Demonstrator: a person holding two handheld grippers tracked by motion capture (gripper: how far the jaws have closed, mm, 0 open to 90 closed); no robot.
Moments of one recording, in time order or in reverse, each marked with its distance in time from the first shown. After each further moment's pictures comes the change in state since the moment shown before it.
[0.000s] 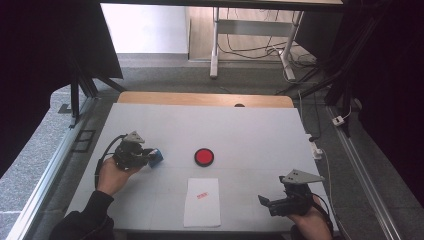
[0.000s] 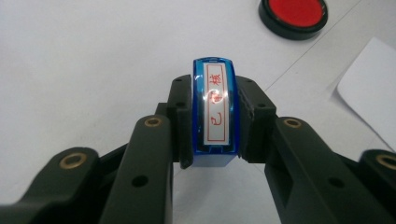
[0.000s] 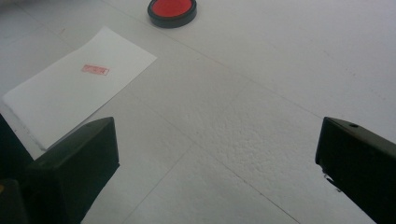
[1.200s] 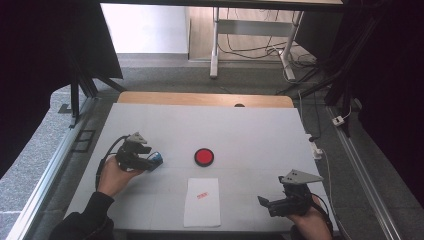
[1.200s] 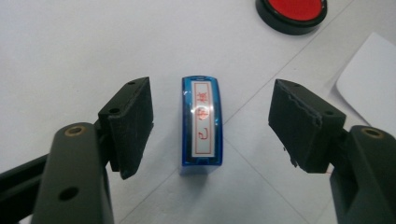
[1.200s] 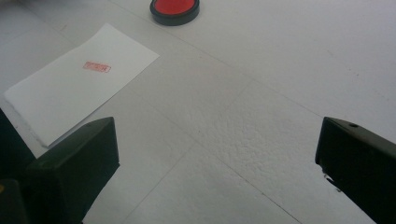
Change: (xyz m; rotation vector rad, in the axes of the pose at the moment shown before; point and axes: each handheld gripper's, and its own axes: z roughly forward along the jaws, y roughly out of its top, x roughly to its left) left arm -0.002 0.001 0.004 0.011 -0.021 -0.006; right arm 0.001 0.000 0.001 0.008 0.005 -0.013
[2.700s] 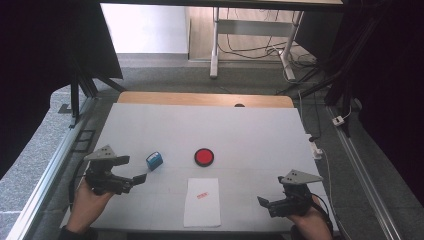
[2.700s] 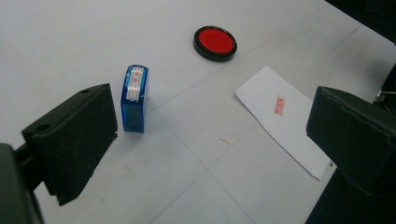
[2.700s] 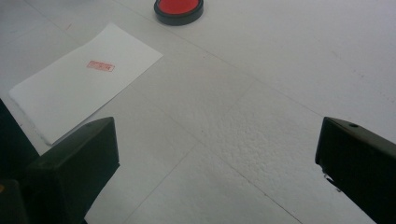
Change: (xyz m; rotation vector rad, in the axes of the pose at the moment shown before) left arm -0.046 -0.044 -0.091 -0.218 -0.077 -0.097; right arm 0.000 0.000 0.000 0.000 0.014 -0.008
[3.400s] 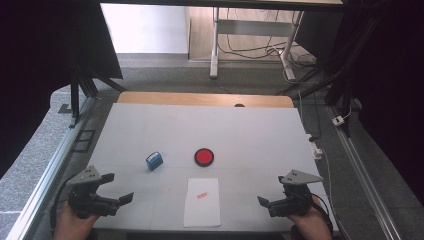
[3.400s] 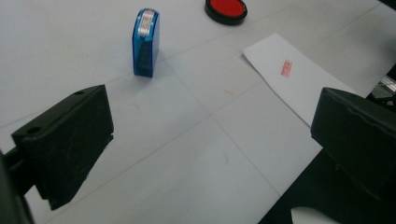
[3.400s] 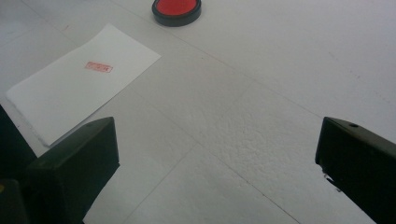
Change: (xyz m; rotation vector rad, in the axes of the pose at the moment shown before) left arm -0.011 -0.048 -0.025 0.031 0.068 -0.030; right arm 0.000 0.000 0.000 -0.003 -0.011 -0.001
